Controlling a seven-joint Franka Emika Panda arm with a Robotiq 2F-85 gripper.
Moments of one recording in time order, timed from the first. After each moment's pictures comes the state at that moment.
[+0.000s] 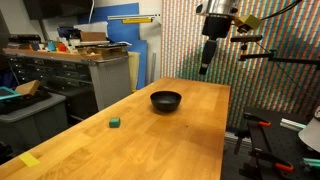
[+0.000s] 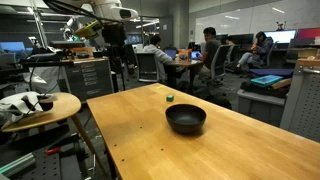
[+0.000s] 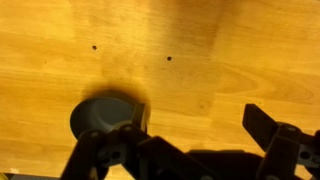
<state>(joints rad) 0.07 -0.43 0.10 -2.70 0.02 2.44 0.03</state>
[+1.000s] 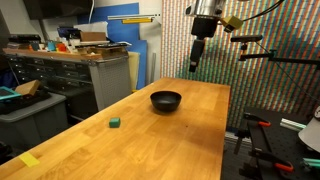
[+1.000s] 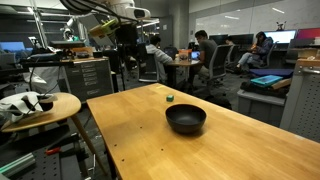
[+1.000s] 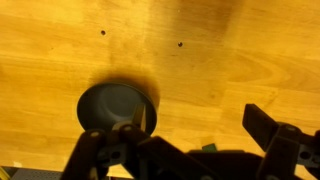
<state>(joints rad) 0.06 -0.30 0.07 -2.58 -0.01 2.43 0.00</state>
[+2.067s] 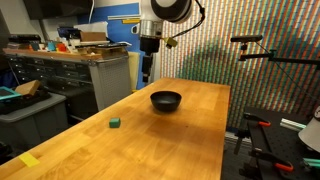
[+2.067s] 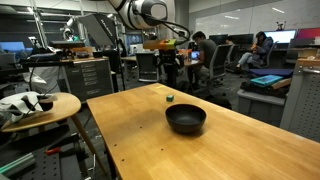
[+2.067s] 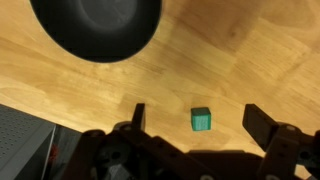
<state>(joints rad) 0.06 0.33 0.07 -1.94 0.01 2.40 -0.35</state>
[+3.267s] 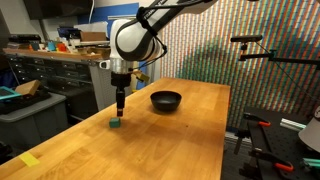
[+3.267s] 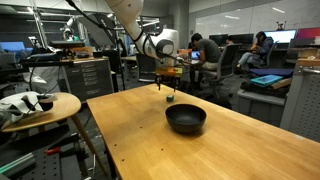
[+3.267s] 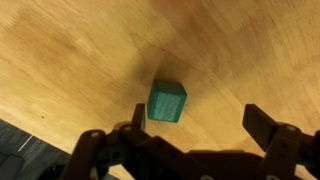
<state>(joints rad) 0.05 0.81 0.21 -1.50 0.01 2.40 -0.60</state>
